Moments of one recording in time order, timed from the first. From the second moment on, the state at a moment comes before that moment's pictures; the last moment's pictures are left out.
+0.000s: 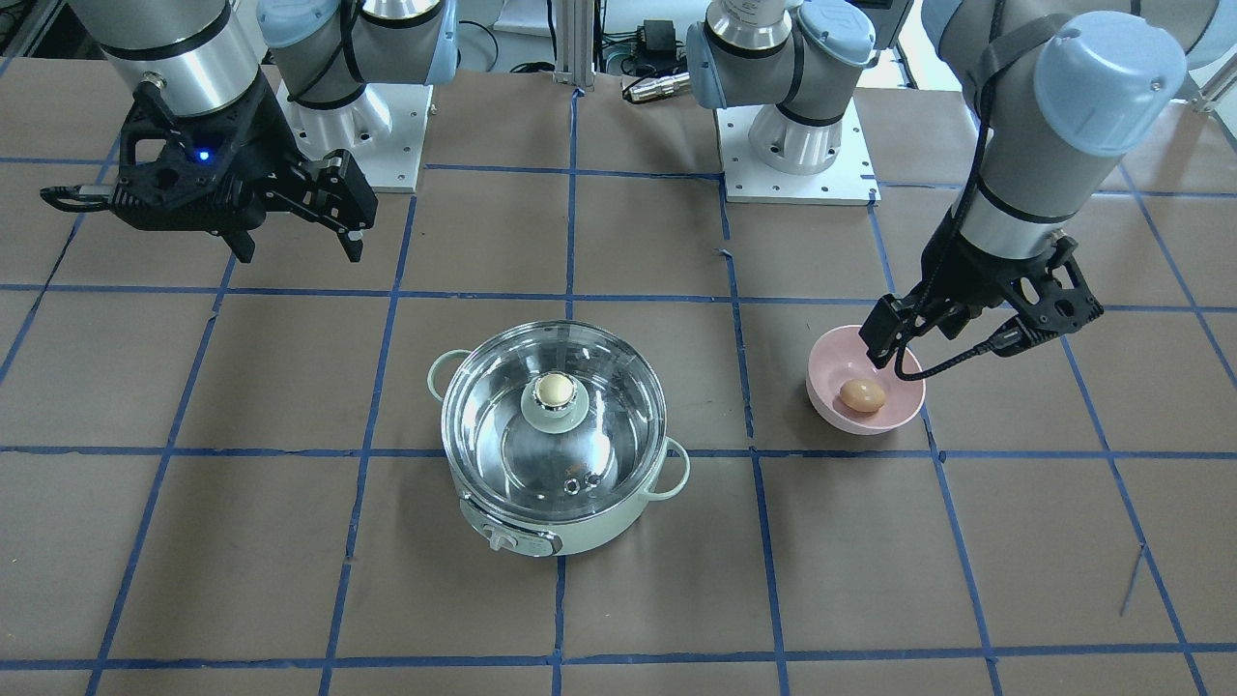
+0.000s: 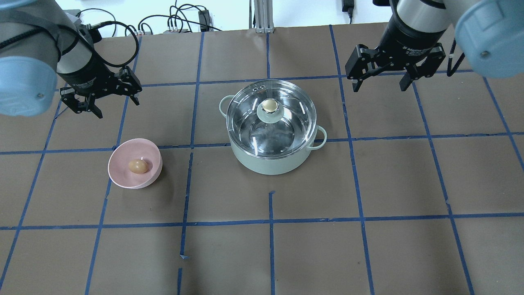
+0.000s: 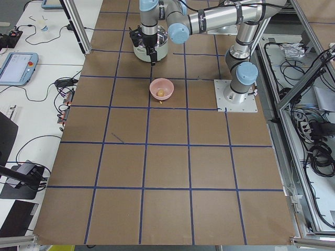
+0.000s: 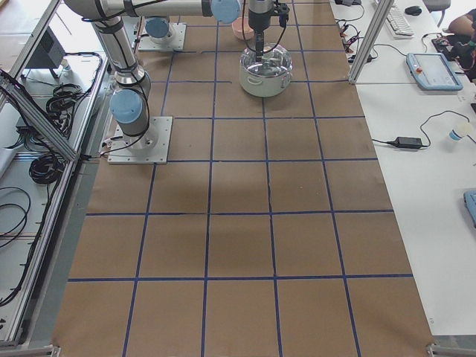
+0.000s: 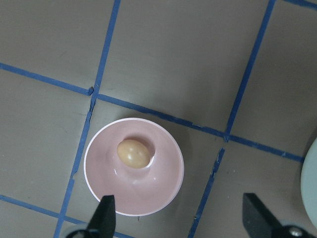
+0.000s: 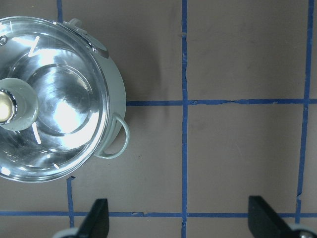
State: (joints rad) left arm -1.40 -1.64 -1.75 -1.27 1.60 -0.28; right arm 1.59 -1.56 1.56 -1.60 -1.53 0.02
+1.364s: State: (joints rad) left arm -1.28 -1.66 -2.14 -0.87 1.57 -0.81; right arm 1.69 -1.50 1.50 -1.66 -1.50 0.17
